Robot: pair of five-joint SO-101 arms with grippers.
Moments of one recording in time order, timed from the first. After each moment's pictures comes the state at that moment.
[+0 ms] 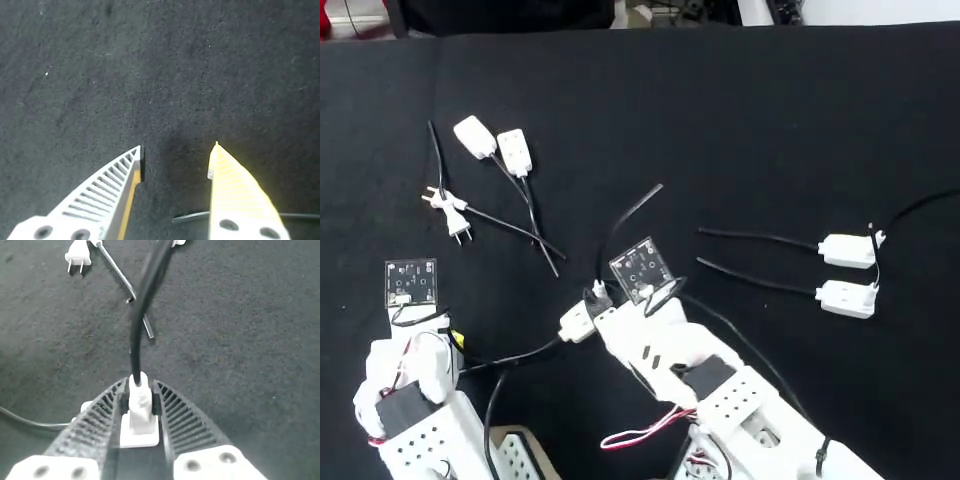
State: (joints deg) left arm -38.1 -103.7 94.0 73.9 -28.6; right arm -38.7 -59.4 95.7 7.7 -4.4
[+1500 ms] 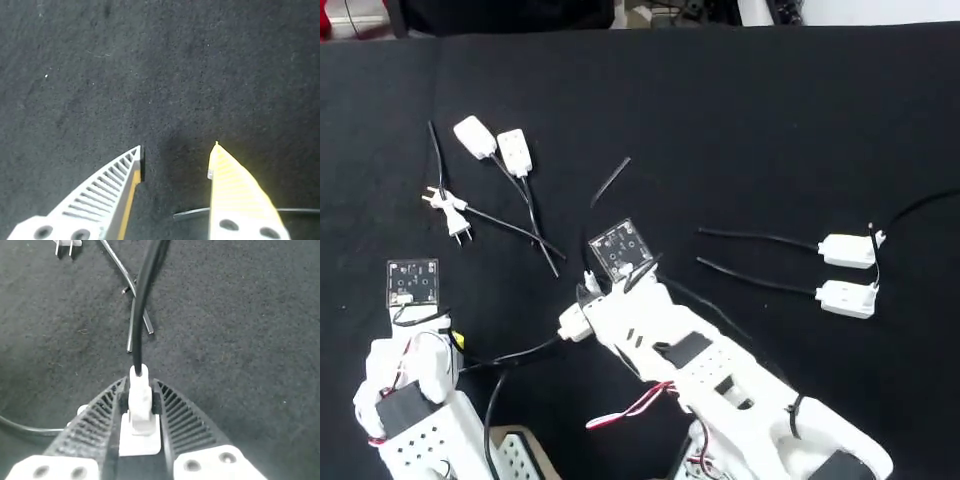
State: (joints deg) left arm -38.1 -103.7 94.0 73.9 -29.9; right arm -38.9 -37.5 85.1 4.4 -4.6
